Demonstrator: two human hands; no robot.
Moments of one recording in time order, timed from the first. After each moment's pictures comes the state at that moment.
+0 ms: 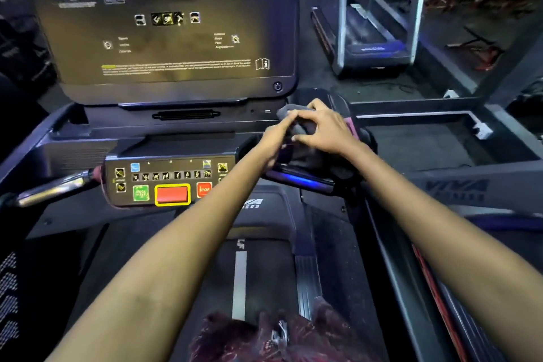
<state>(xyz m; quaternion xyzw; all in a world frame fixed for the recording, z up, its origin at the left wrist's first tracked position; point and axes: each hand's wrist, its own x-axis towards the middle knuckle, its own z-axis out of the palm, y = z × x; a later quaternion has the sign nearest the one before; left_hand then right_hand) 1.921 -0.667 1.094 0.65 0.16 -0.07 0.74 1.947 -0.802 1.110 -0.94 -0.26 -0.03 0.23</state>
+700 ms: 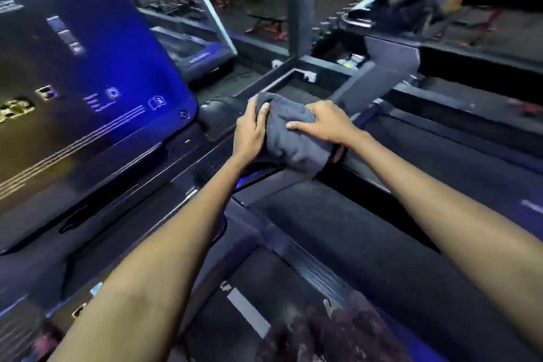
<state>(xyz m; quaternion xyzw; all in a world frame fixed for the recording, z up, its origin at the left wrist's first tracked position) 1.911 -0.691 1.113 0.79 -0.31 0.02 0.52 1.811 -0.841 1.138 -0.95 0.12 -0.14 0.25</state>
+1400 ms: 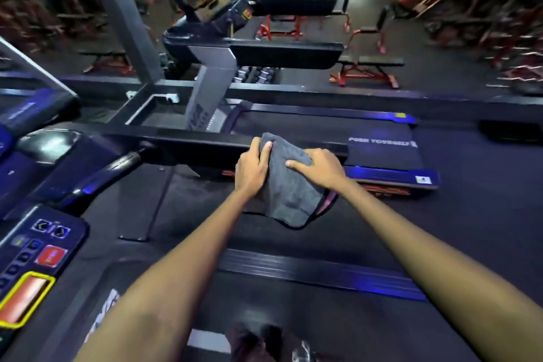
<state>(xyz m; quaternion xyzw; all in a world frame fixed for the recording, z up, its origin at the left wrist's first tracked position) 1.598 -0.747 1.060 0.72 -0.51 -0.14 0.44 1.435 -0.809 1.078 -0.83 0.47 -0.17 0.24</state>
